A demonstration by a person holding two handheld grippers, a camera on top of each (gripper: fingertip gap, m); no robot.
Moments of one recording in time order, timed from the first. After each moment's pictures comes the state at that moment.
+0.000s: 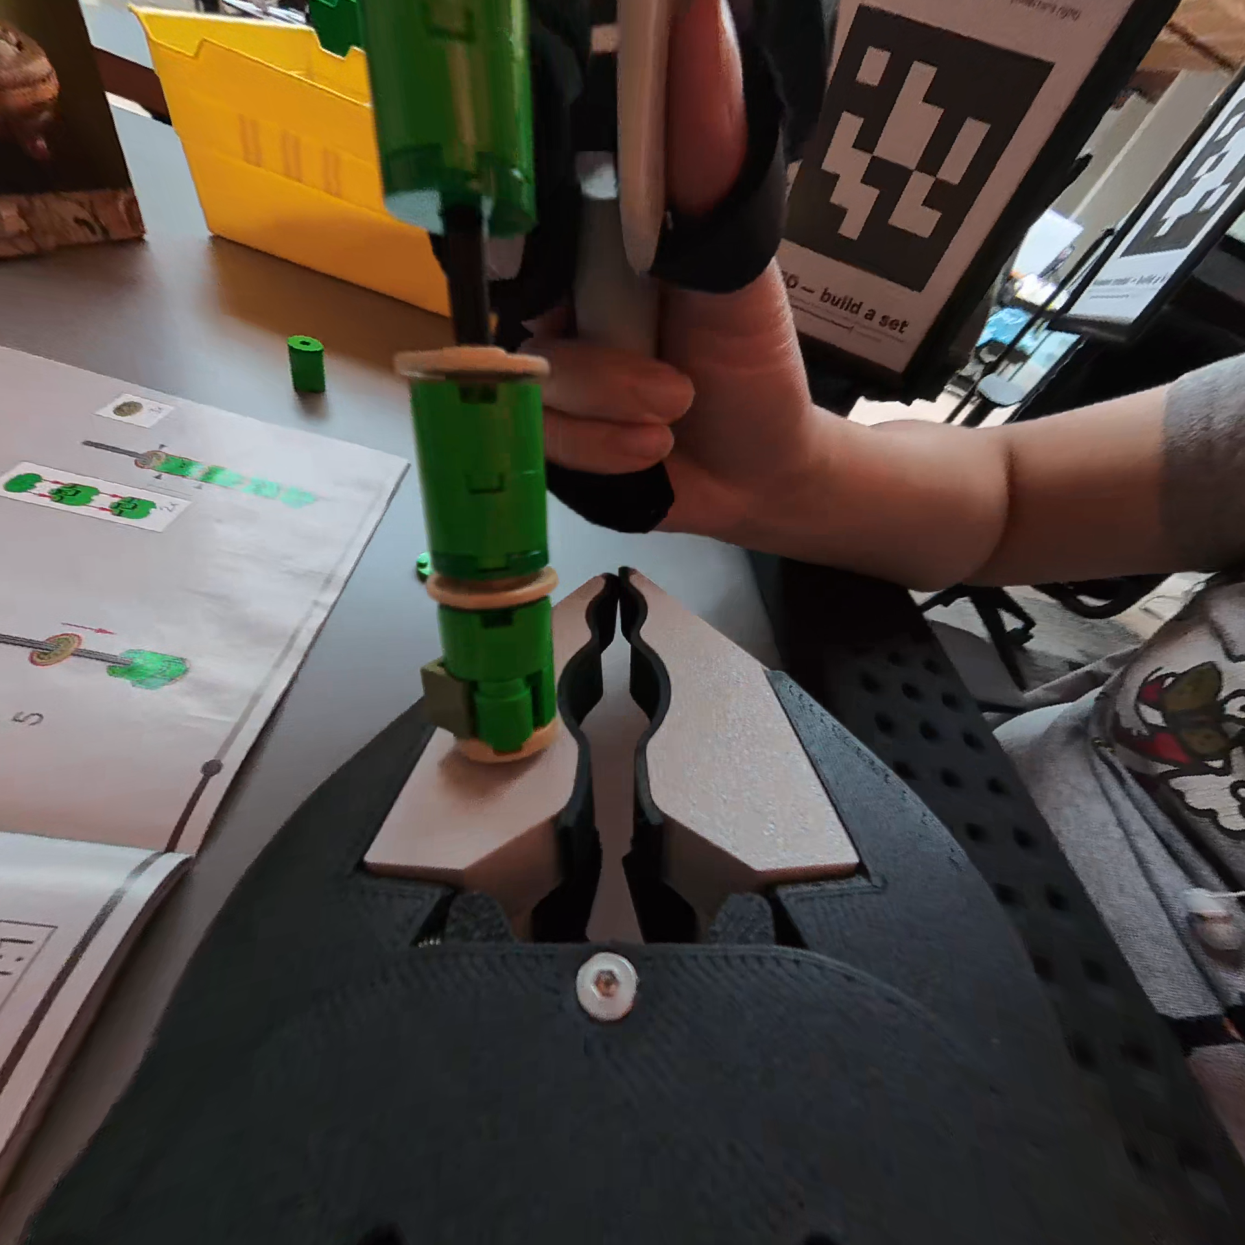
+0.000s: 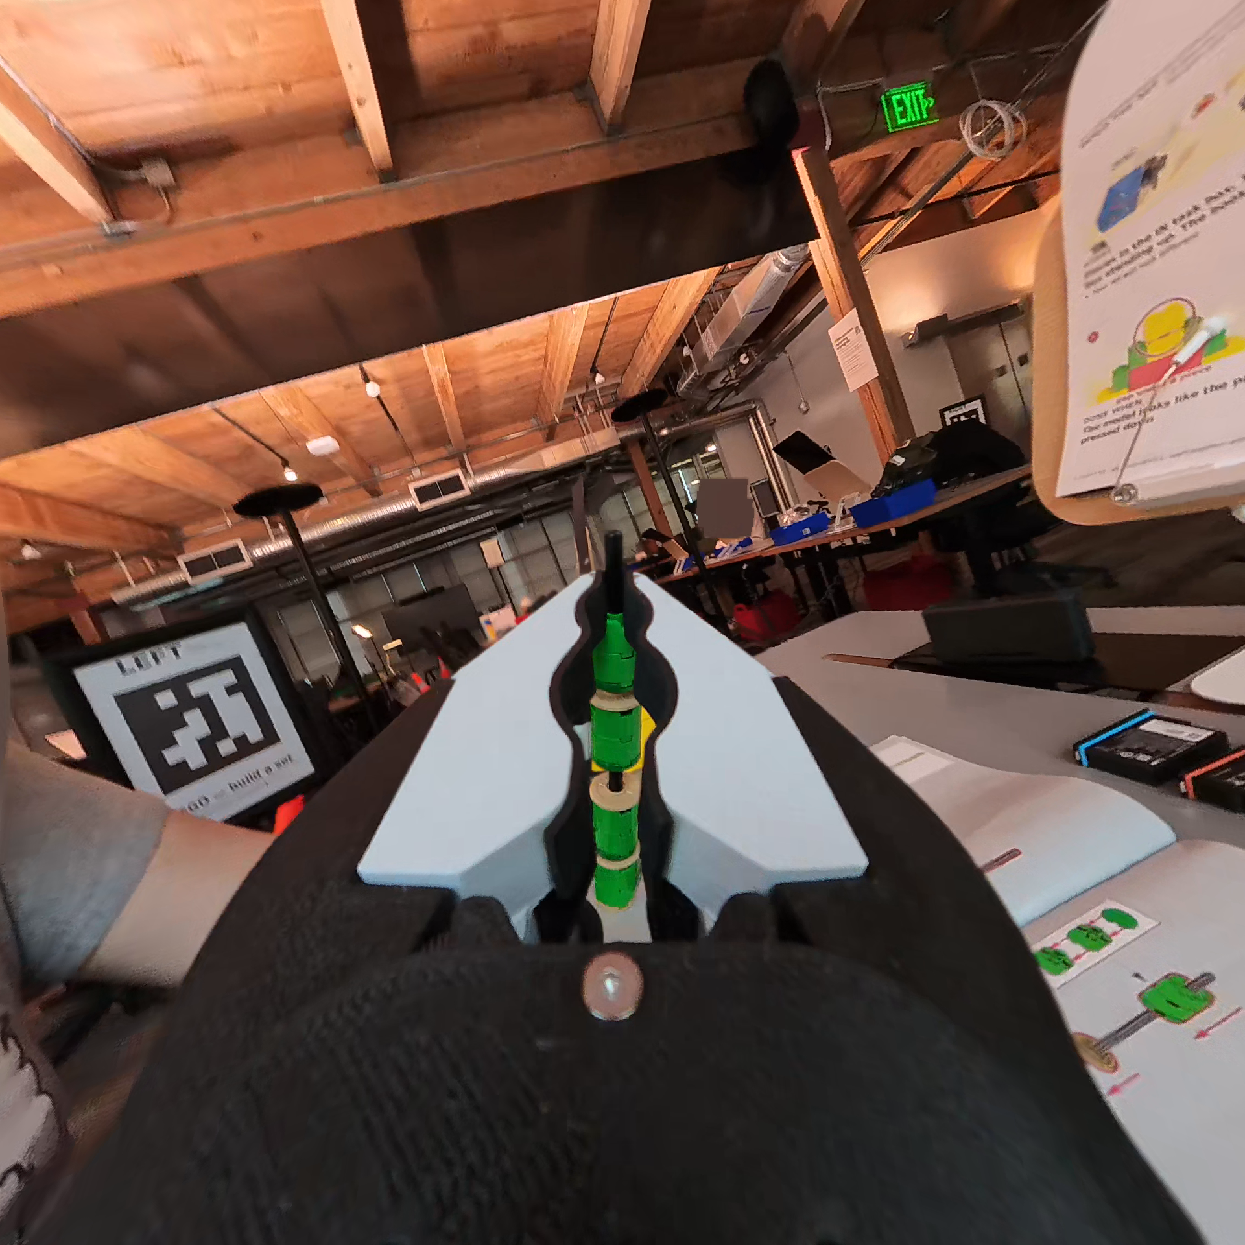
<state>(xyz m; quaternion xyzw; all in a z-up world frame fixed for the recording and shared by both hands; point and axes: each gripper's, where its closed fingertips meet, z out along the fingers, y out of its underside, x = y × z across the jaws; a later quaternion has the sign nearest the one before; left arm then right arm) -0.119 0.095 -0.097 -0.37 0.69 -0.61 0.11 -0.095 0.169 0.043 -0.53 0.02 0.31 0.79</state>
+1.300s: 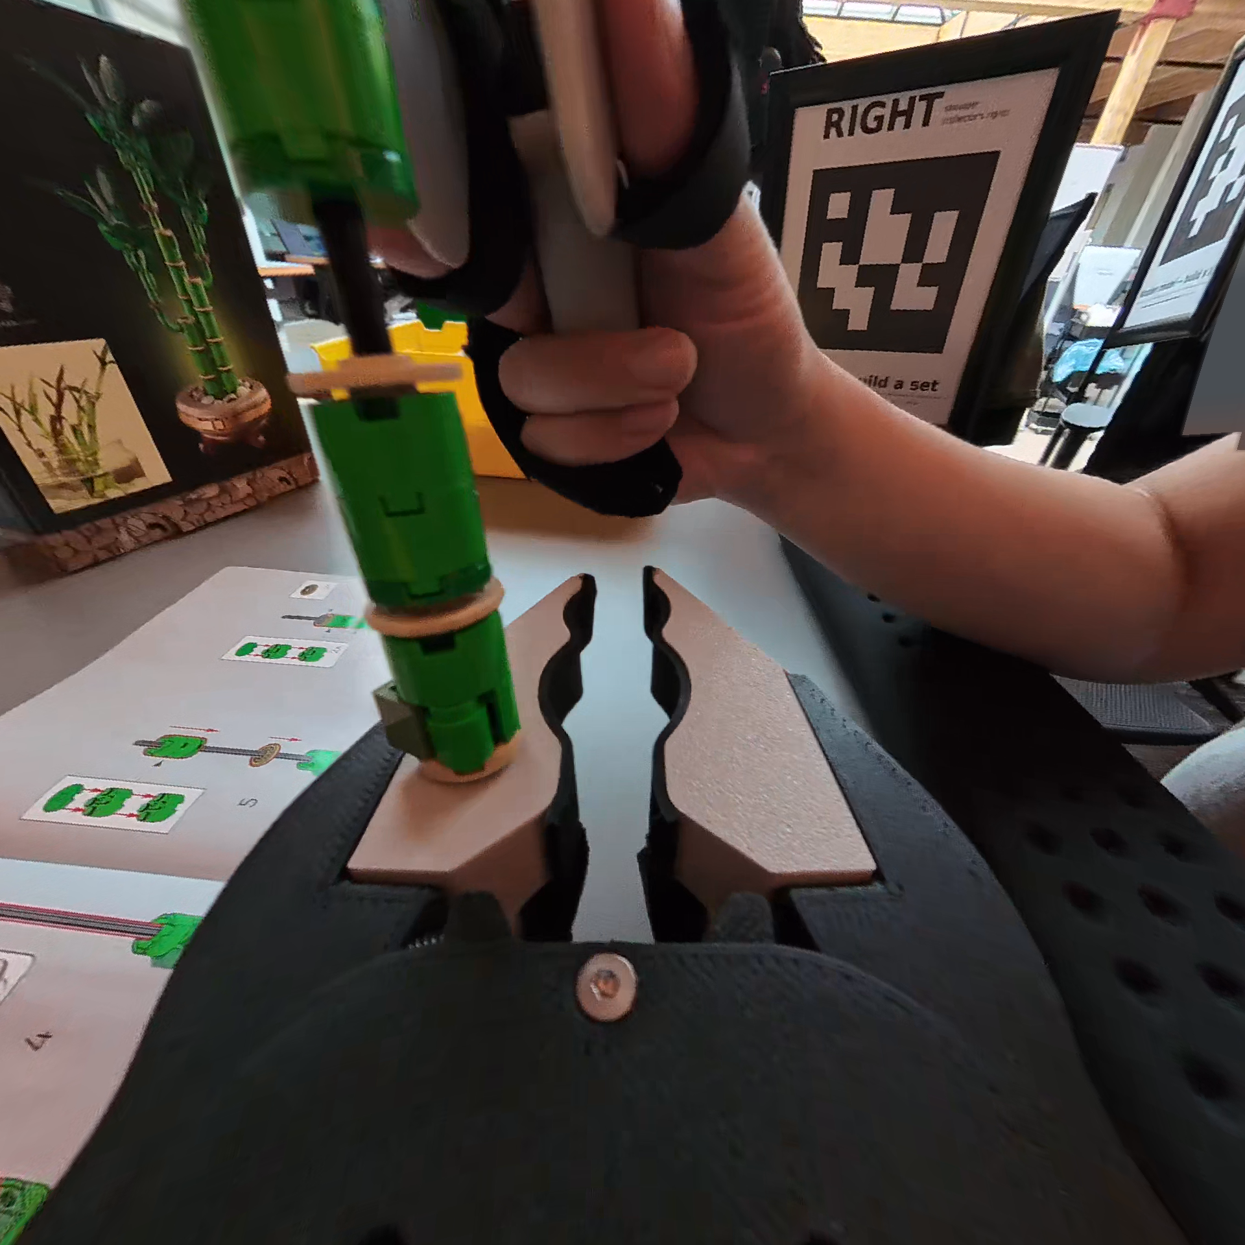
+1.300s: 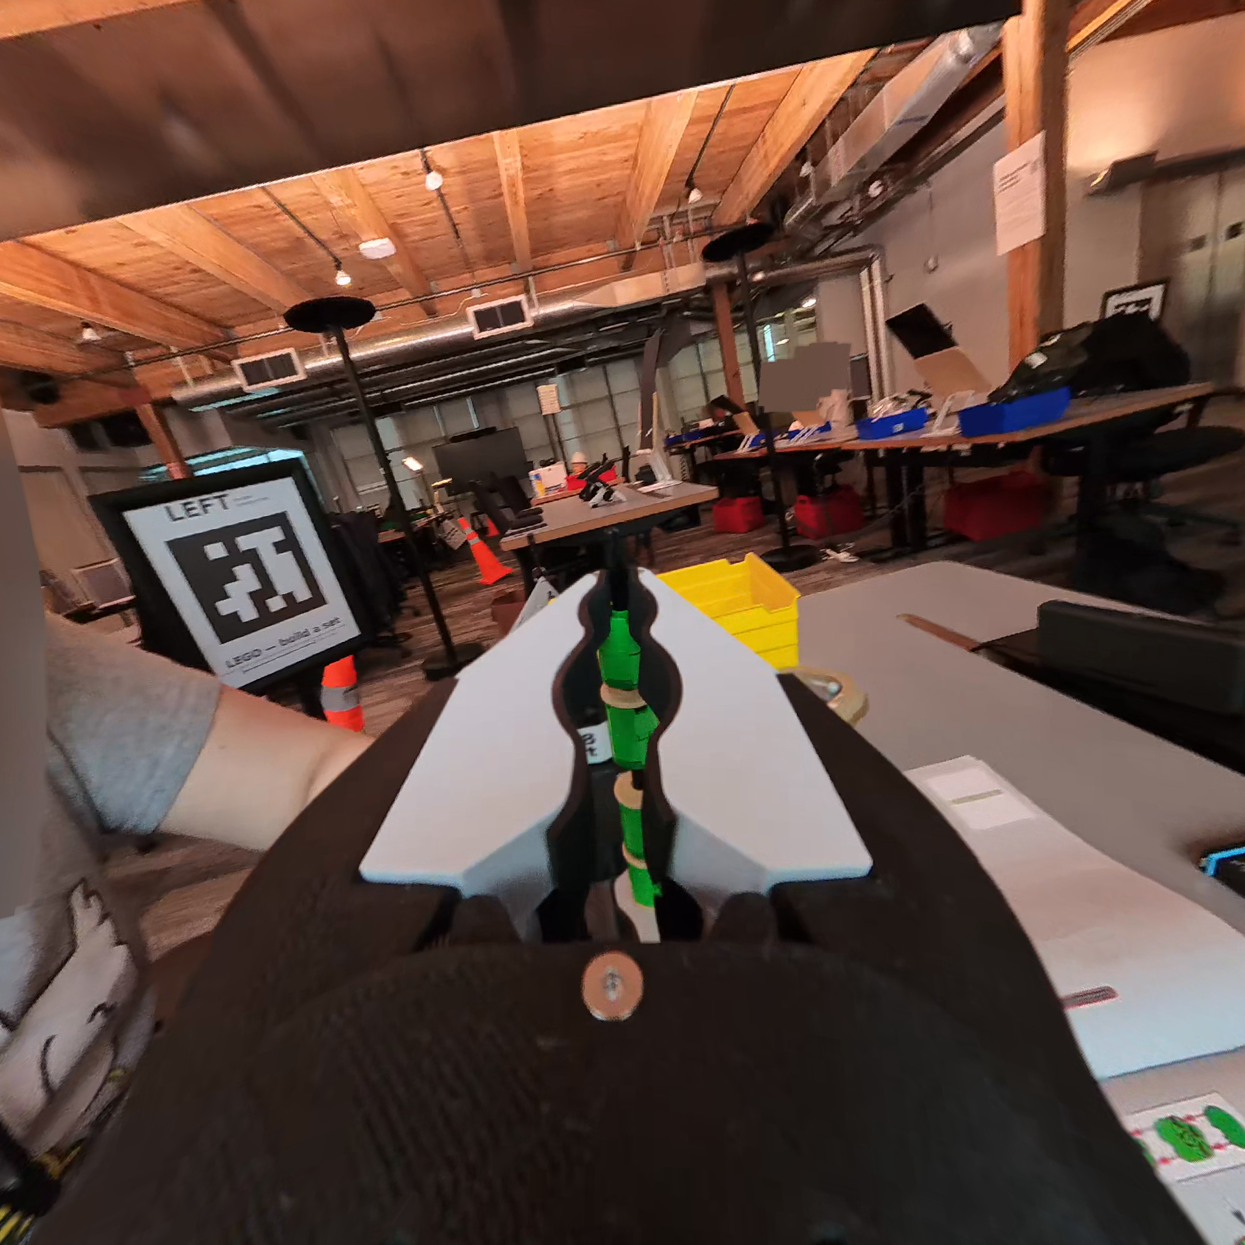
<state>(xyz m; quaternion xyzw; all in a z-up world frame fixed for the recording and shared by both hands) -0.121 0.116 -0.067 -0.29 0.65 -0.66 0.24 -0.147 0.206 0.071 -0.60 -0.10 0.32 0.73</state>
